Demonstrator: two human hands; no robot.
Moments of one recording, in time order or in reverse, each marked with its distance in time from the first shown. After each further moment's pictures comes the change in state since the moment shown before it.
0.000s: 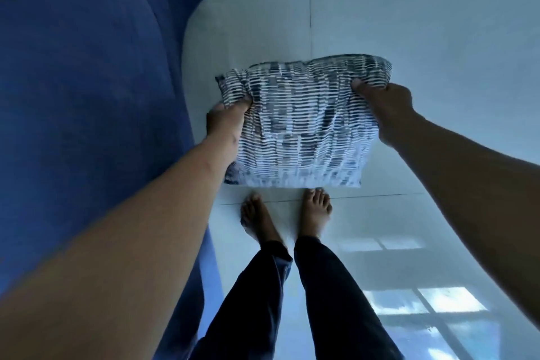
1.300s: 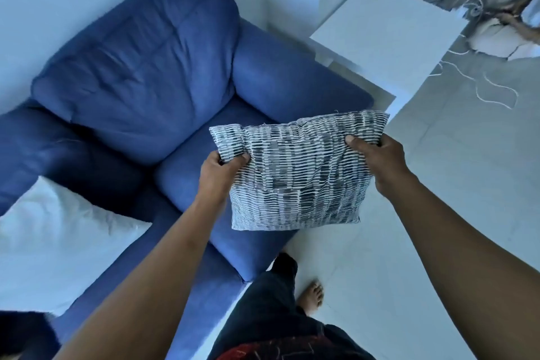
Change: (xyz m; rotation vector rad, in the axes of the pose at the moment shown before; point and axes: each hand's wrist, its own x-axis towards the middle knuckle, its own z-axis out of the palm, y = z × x) left_hand -0.477 0.070 -0.417 -0.716 0.337 0.456; right_hand -0.529 -0.285 0.168 -0.420 -0.601 -0.563
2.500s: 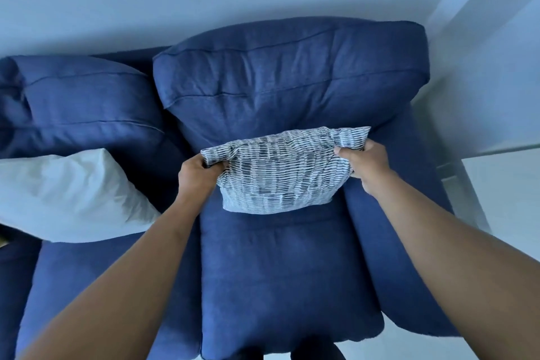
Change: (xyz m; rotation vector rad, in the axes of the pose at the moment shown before) left_hand 0.223 0.047 -0.173 0.032 0.680 -0.124; right_hand 0.247 -0.104 0.416 -0.501 -0.627 -0.022
